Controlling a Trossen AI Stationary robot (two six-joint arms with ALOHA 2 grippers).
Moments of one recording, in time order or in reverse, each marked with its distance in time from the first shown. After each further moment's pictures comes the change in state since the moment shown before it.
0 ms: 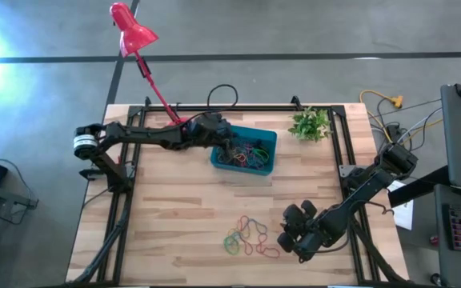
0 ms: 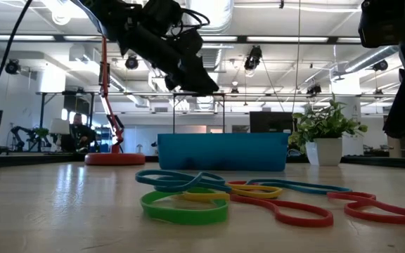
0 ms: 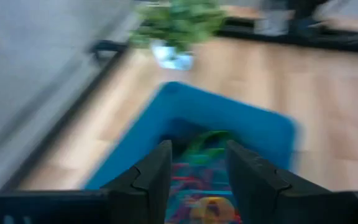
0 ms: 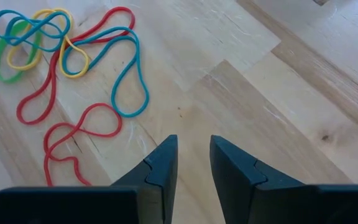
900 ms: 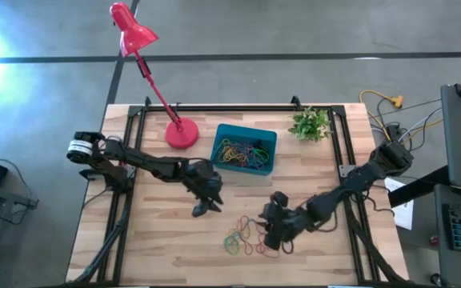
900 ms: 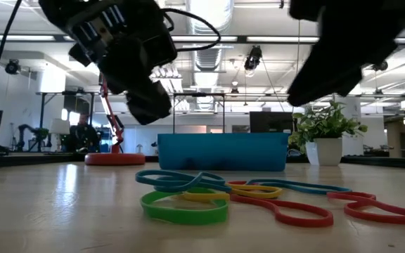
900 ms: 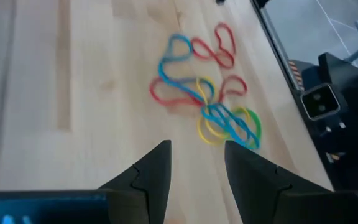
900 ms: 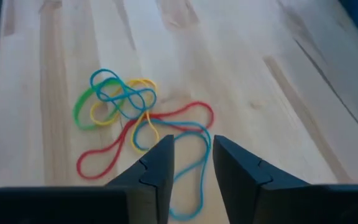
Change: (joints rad) left arm -0.325 -0.030 -0.251 -0.011 0.461 -0.241; right arm -0.182 0.000 -0.007 0.416 -0.052 -0.681
